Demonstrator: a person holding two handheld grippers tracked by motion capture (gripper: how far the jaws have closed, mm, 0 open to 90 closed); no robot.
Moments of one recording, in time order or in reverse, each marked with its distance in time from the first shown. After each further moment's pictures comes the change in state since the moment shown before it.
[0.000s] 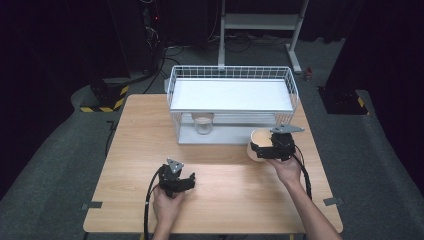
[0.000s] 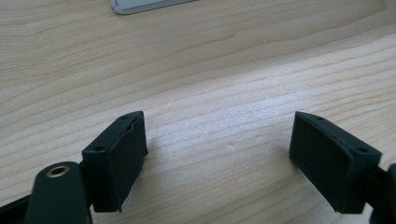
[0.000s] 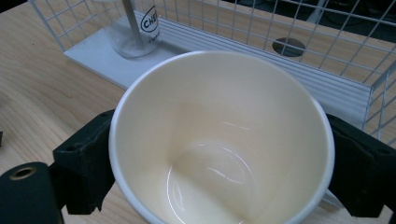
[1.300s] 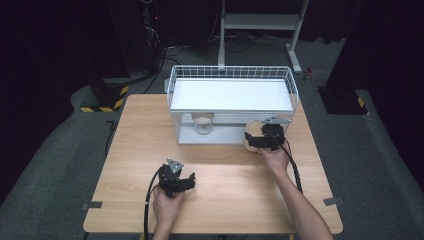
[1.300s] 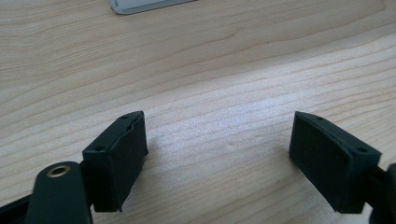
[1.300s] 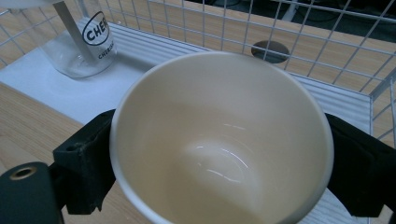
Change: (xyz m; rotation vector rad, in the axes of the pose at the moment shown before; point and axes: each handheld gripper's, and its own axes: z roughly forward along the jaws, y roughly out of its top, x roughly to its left) left arm 0.000 0.000 0.000 -0.002 -0.001 -0.003; right arm -0.012 0.008 0.055 -0.010 -0.094 0.056
